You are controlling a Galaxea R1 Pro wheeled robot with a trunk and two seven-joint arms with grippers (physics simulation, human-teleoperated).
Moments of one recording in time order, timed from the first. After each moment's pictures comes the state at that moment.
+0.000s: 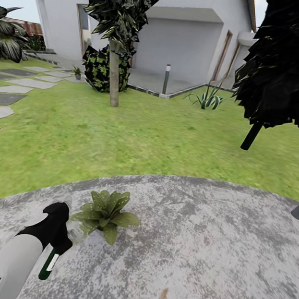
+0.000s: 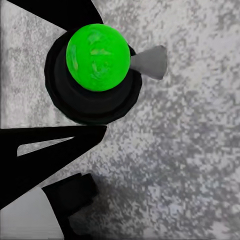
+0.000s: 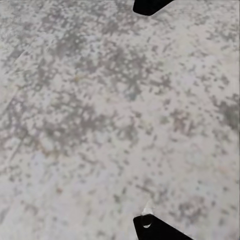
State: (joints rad) left arm -0.77 0.02 0.21 -0.63 -1.37 0.86 -1.13; right arm -0.38 -0.08 -0.15 -0.12 0.13 -0.21 -0.26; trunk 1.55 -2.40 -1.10
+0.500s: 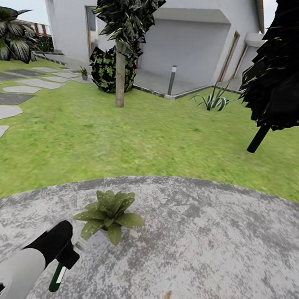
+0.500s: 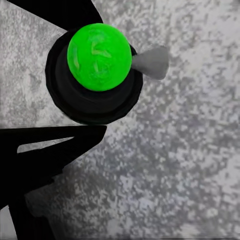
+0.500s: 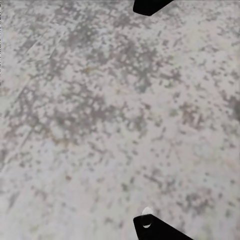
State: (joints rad) left arm -0.72 -0.02 0.20 -0.47 -0.91 0.85 -0.62; right arm -0.38 -0.08 -0.15 -0.12 0.13 -0.21 -0.26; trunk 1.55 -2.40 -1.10
